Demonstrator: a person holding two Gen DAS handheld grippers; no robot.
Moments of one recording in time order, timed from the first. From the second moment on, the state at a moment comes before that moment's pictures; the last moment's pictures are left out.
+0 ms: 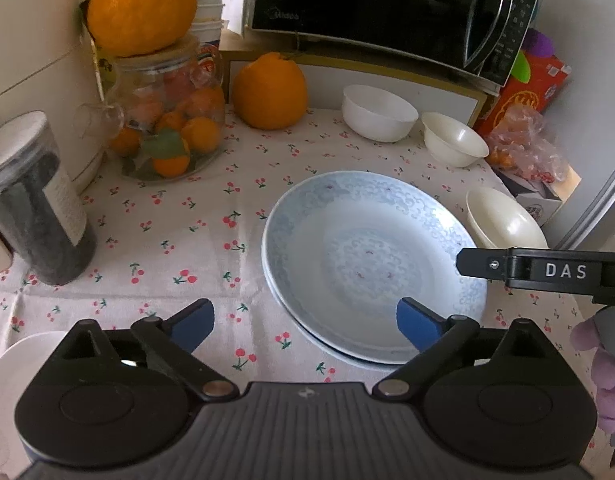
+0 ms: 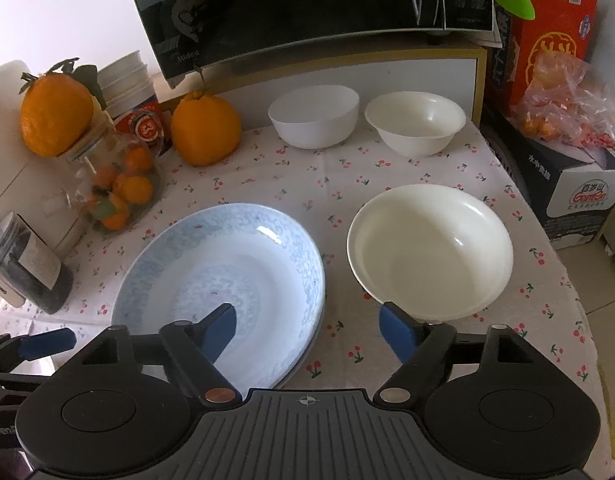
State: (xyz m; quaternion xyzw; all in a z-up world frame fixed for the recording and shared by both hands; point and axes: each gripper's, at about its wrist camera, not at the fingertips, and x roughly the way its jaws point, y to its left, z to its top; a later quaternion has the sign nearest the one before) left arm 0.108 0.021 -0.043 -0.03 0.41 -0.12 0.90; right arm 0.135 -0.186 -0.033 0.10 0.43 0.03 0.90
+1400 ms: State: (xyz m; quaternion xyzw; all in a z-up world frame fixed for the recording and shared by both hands) left arm 0.050 0.143 -0.006 -0.03 0.43 -0.07 0.90; right arm 0.075 -0.115 -0.011 0.17 0.46 0.12 0.86
